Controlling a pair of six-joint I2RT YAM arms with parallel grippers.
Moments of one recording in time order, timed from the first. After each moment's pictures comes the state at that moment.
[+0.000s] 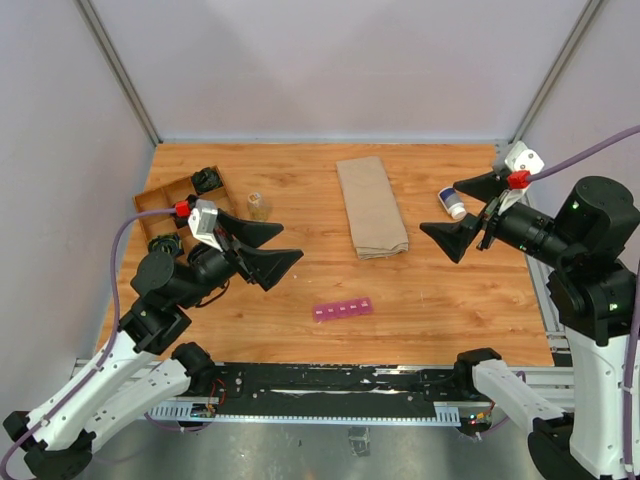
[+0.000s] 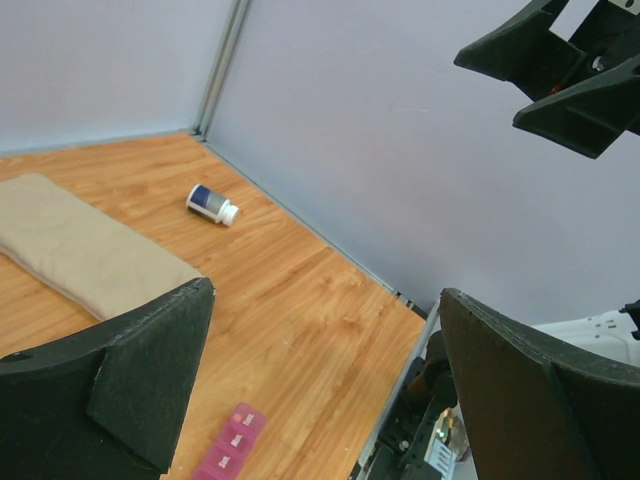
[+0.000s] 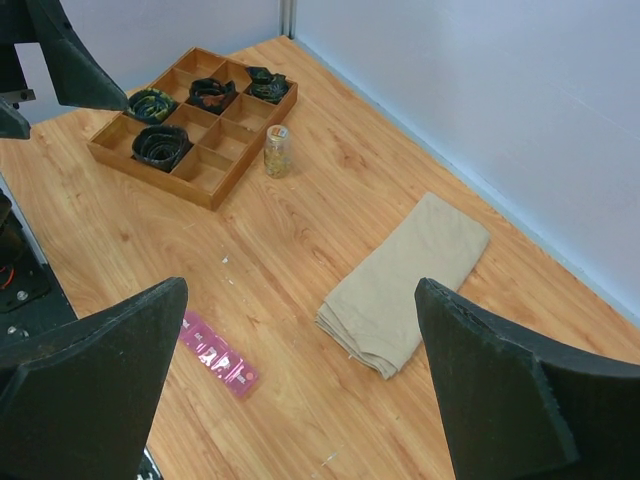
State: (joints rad) left arm -0.71 0.58 0.72 0.10 0.20 -0.52; right arm 0.20 0.89 1.60 -0.86 -0.66 -0.20
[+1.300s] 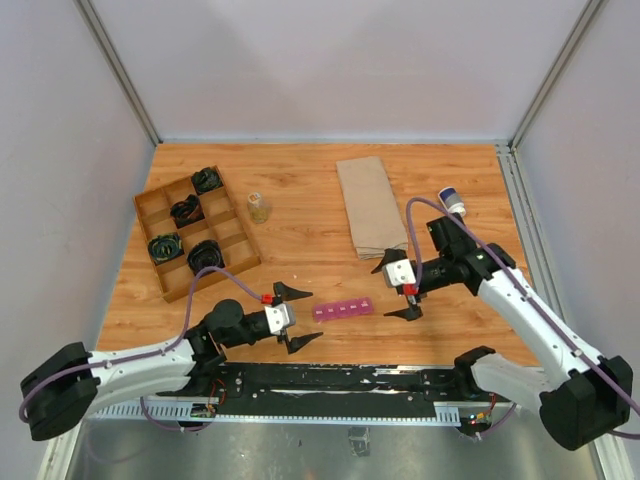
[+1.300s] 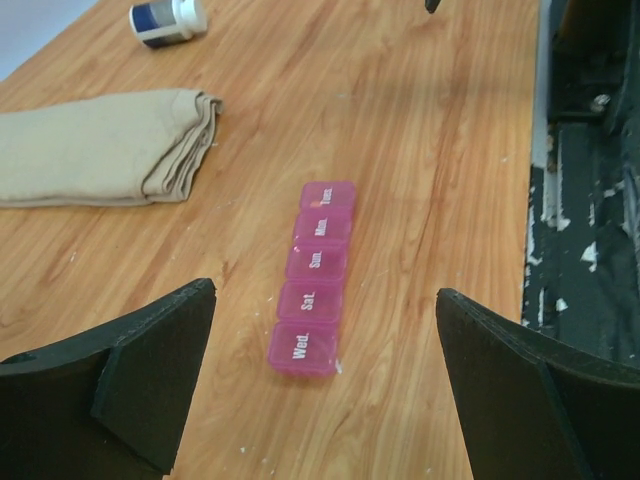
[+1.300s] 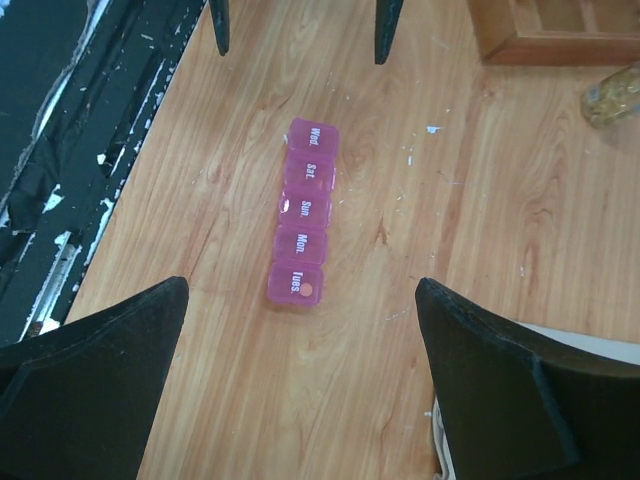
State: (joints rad) left arm -0.99 0.75 0.02 0.69 0.24 0.19; right arm 0.40 1.03 0.87 -0.93 -1.01 -1.37
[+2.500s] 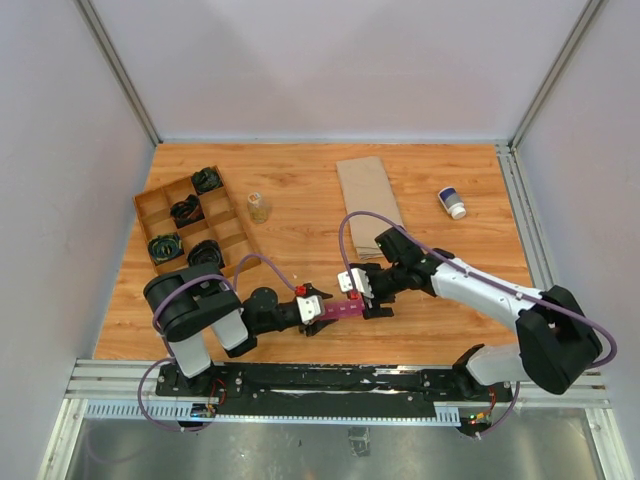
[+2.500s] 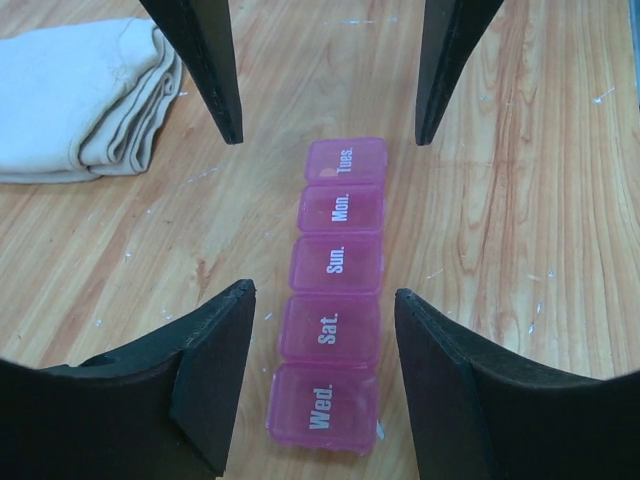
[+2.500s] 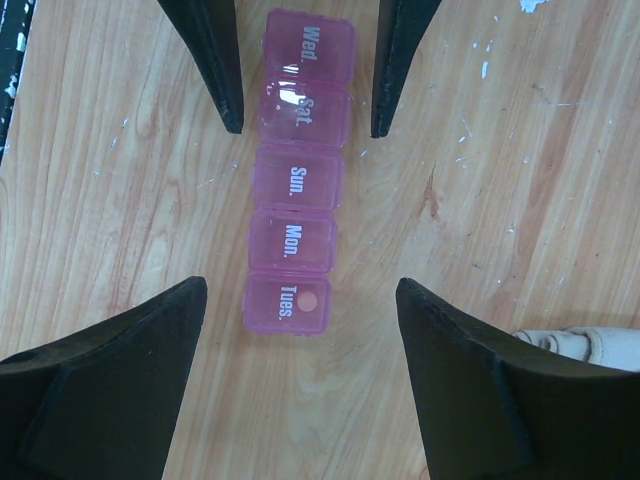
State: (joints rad) left arm -0.93 1.75 0.13 1.45 0.32 0.26; right arm 0.67 1.34 0.76 -0.48 -0.63 -1.08
